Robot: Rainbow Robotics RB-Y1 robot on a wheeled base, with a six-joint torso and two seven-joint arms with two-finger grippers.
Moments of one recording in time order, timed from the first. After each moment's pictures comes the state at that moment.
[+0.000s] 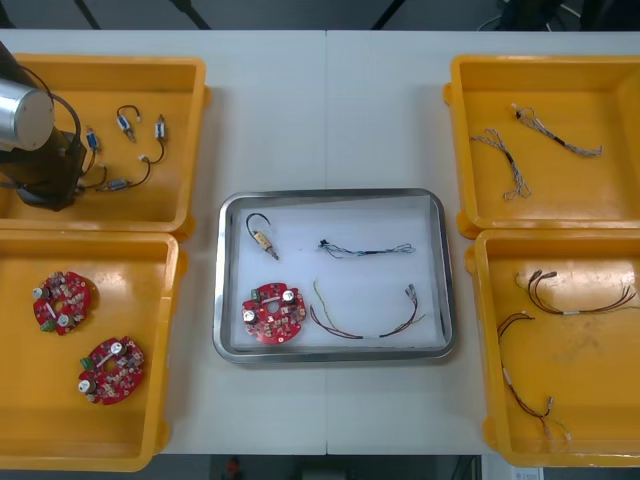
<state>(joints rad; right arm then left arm) -0.25 -0.98 -0.29 -1.91 -1.05 1.80 1.27 -0.84 0.85 -0.45 -1.04 0.72 1.22 0.12</state>
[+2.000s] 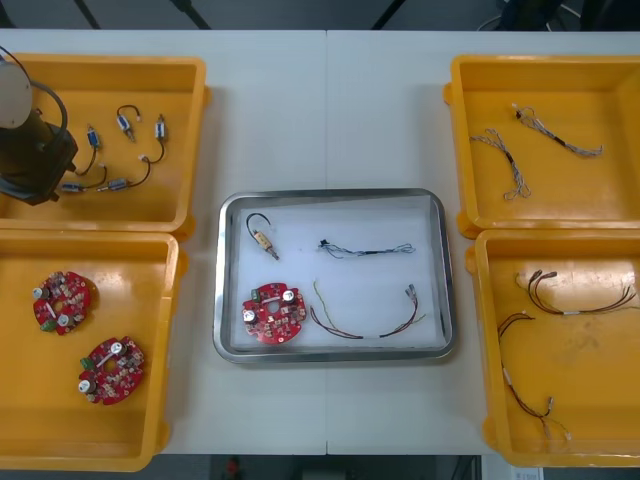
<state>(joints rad) -0.25 -0.98 -0.29 -1.91 -1.05 1.80 1.27 -0.85 0.84 -0.35 -1.01 0.72 1.31 -0.17</state>
